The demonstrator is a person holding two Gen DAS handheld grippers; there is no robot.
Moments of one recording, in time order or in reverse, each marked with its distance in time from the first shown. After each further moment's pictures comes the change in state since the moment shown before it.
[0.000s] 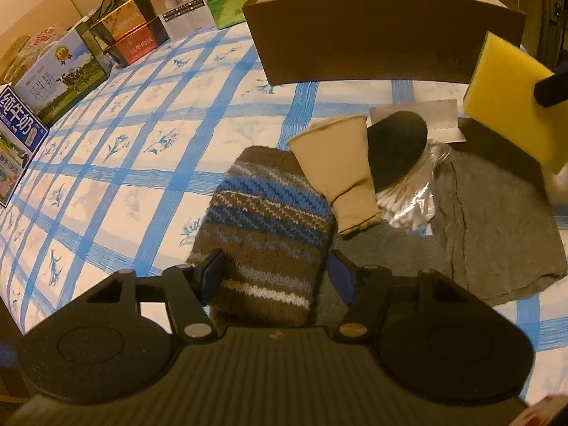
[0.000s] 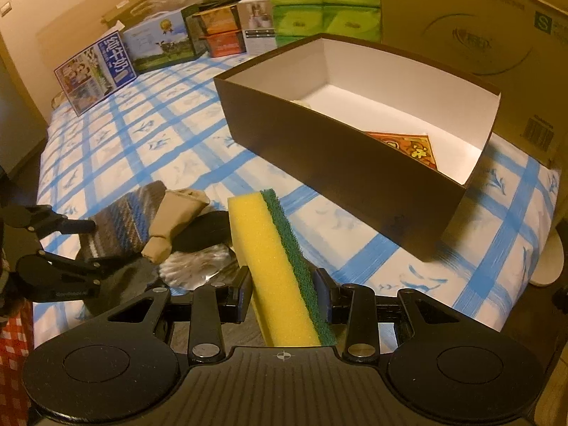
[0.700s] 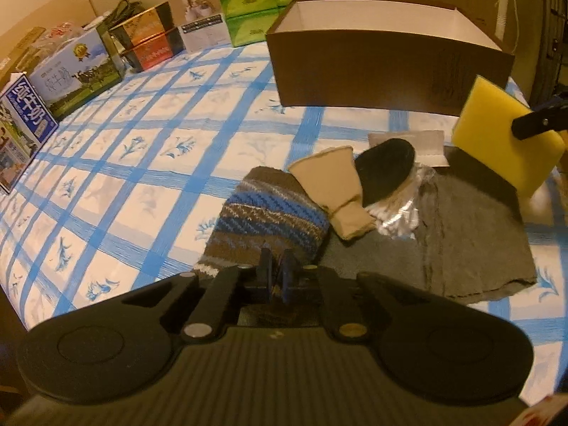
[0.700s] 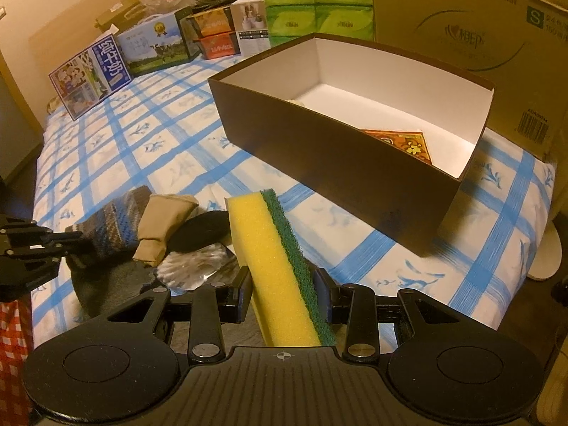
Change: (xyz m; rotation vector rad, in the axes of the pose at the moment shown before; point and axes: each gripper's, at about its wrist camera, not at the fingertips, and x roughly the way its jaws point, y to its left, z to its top) left arm -0.044 0.015 -0.010 -0.074 -0.067 -0.035; right arm -0.004 -0.002 -0.002 0.015 -0.004 -0.010
